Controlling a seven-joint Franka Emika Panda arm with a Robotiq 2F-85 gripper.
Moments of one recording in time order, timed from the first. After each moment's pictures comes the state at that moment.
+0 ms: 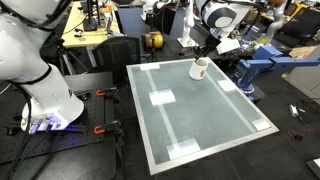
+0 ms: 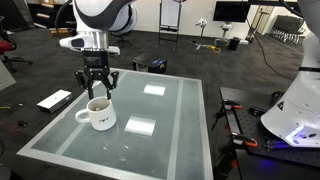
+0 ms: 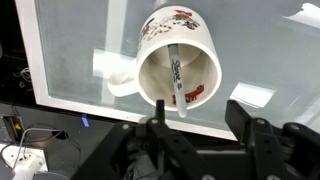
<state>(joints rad) 0.00 0.80 0.14 -1.29 0.22 2.05 -1.86</state>
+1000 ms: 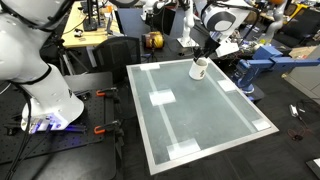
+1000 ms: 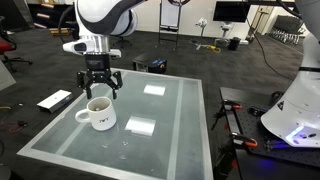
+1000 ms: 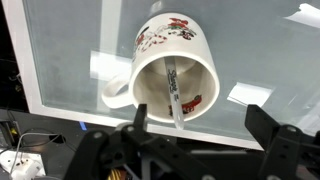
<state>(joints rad) -0.01 0.81 0.15 -1.29 0.22 2.05 -1.85</state>
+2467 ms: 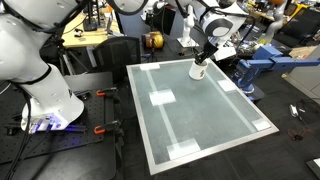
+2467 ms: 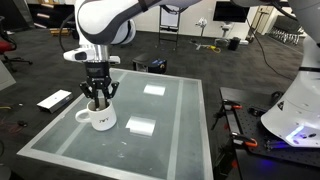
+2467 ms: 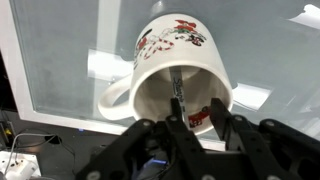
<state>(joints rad) -0.02 0.87 0.17 -1.26 0.20 2.07 -1.86</state>
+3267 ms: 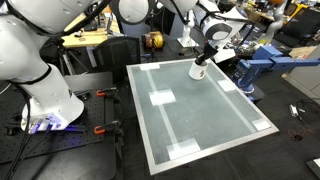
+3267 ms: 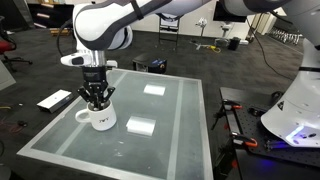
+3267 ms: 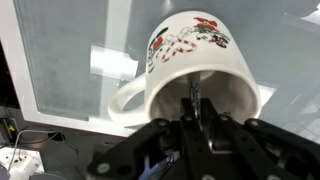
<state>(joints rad) -0.02 0.94 0.18 -1.17 0.20 2.07 -1.86</state>
